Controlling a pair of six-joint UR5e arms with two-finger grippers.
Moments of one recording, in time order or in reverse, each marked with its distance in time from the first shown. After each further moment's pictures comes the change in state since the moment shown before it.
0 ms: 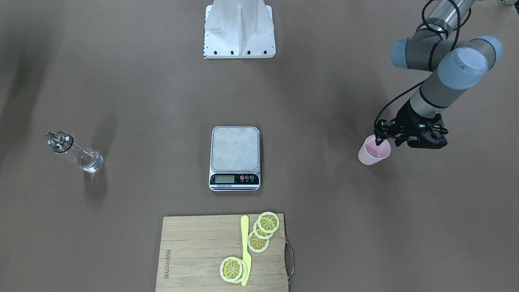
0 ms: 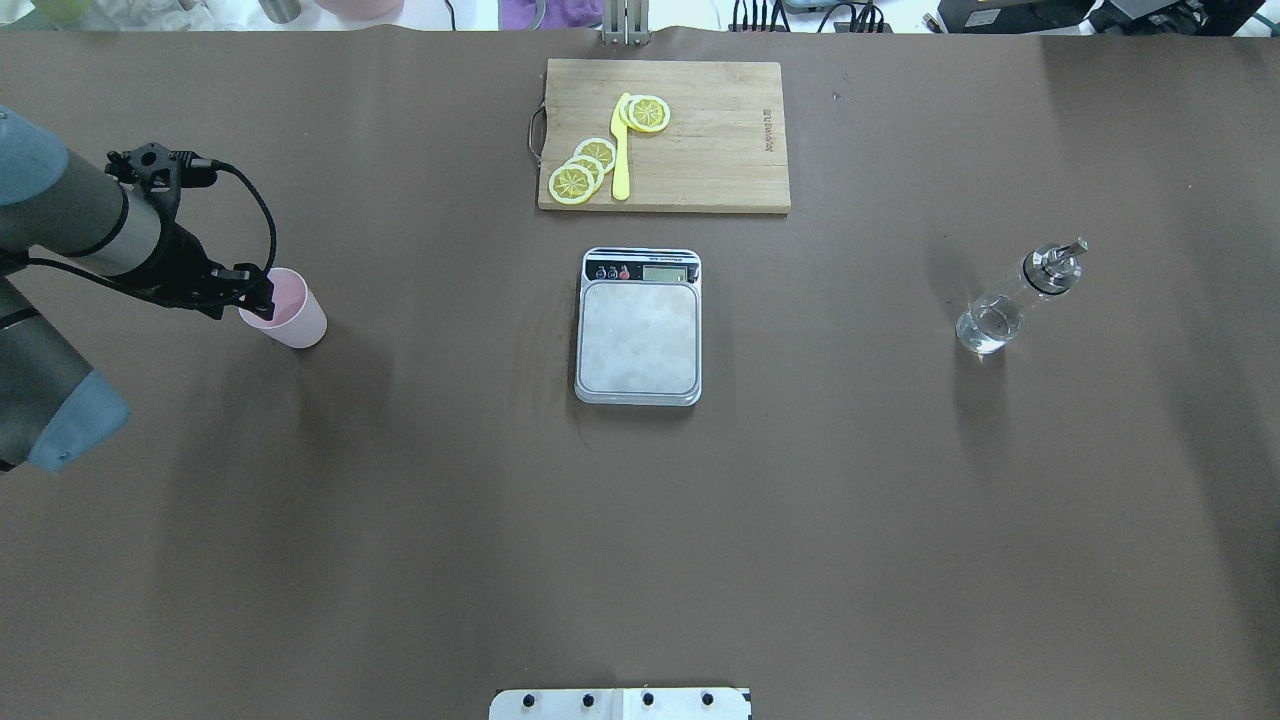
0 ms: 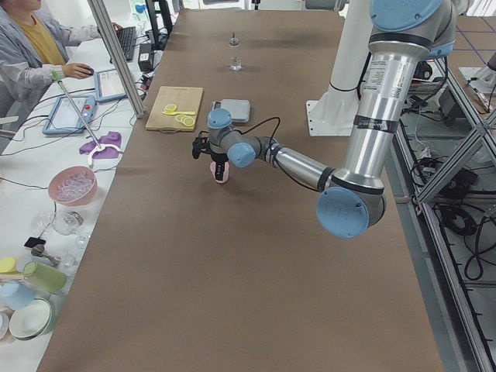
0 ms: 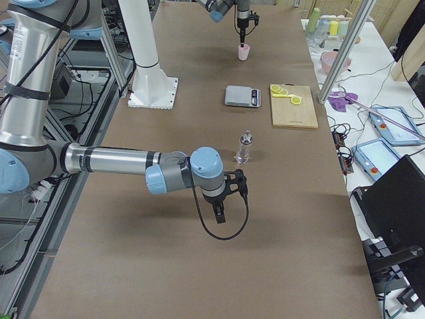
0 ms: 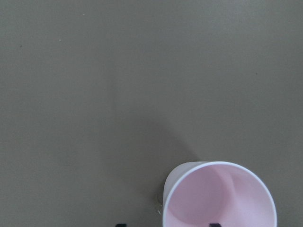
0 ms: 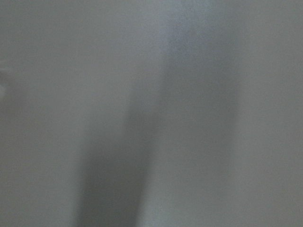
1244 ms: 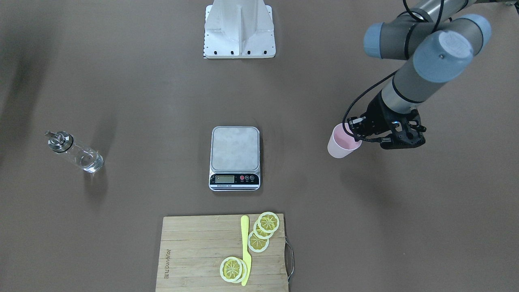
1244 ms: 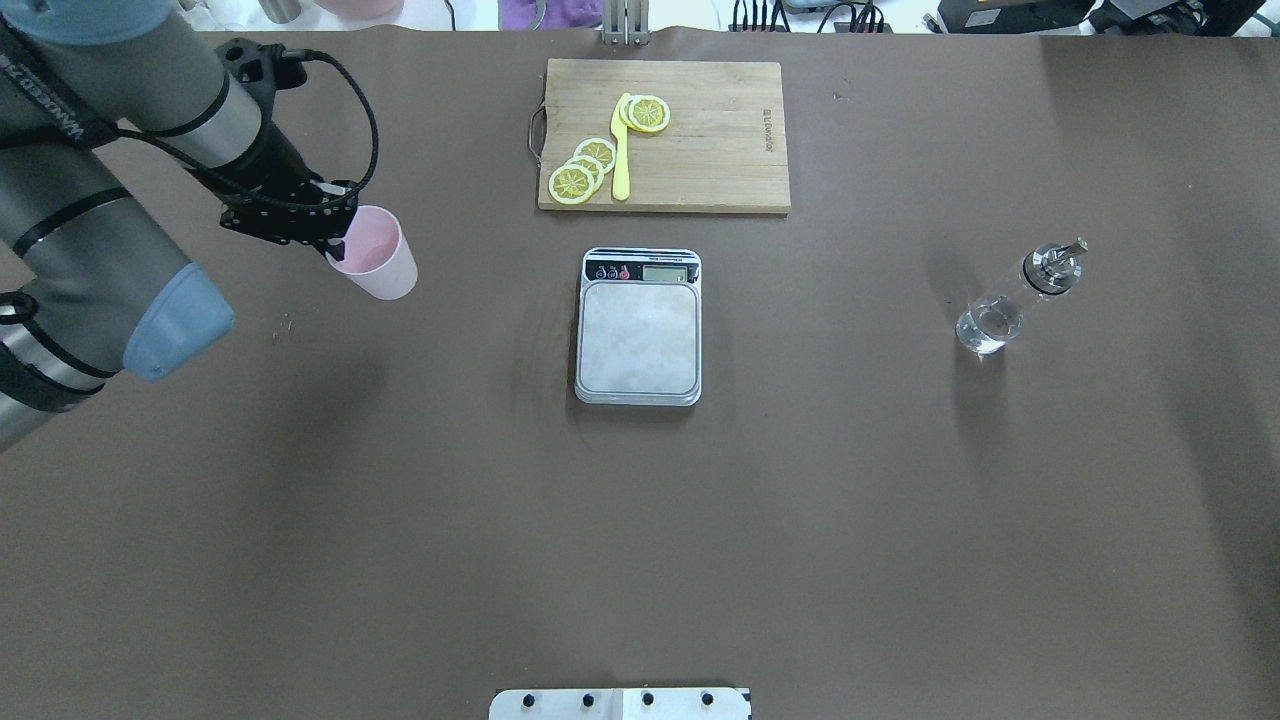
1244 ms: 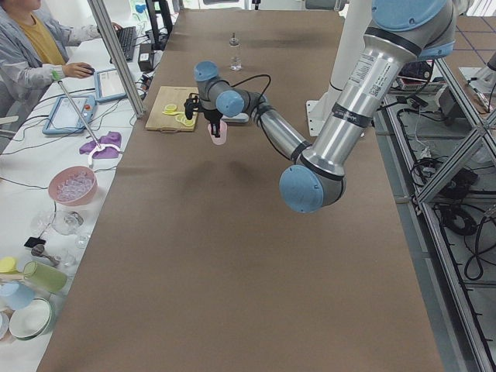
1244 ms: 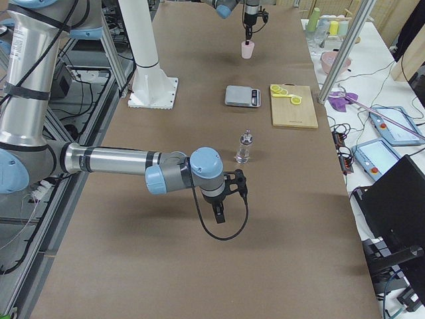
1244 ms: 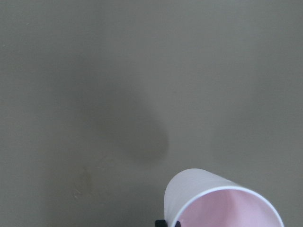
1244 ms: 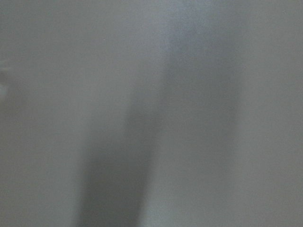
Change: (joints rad) left arm -0.010 -0.313 -0.094 0.419 -0.078 -0.123; right arm 0.000 -0.001 0.000 0.000 0.004 0.000
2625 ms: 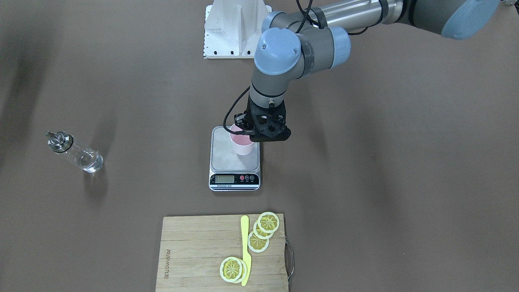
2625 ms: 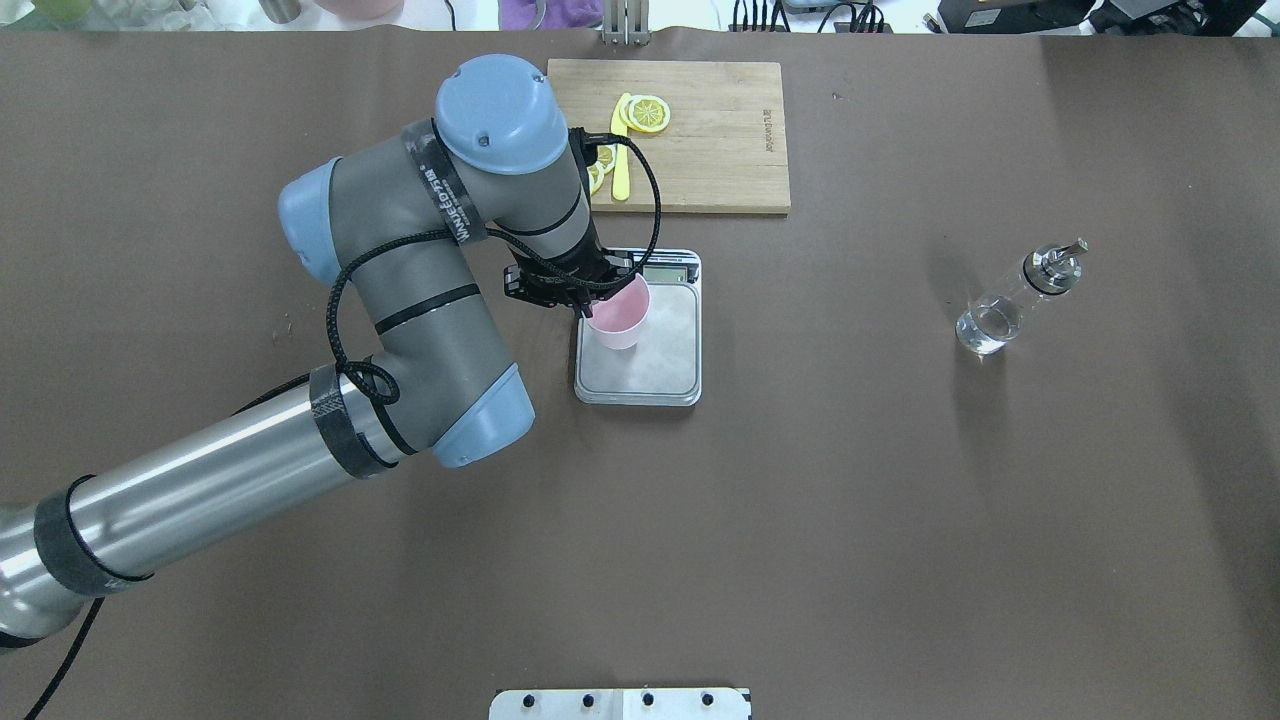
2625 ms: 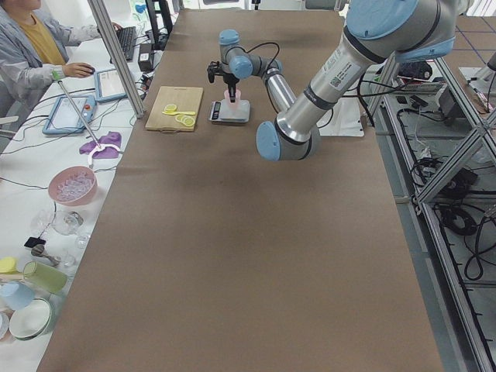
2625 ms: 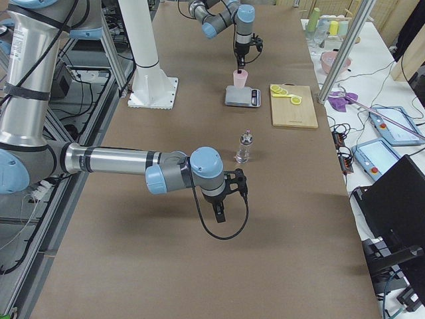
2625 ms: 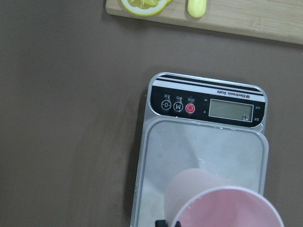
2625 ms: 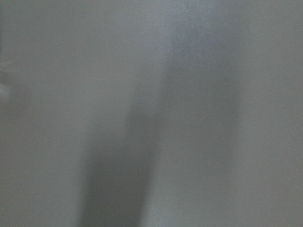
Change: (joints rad) left arm 0.278 -0.324 0.290 -0.126 0.214 -0.237; right arm 0.000 0.002 0.003 0.001 0.004 0.001
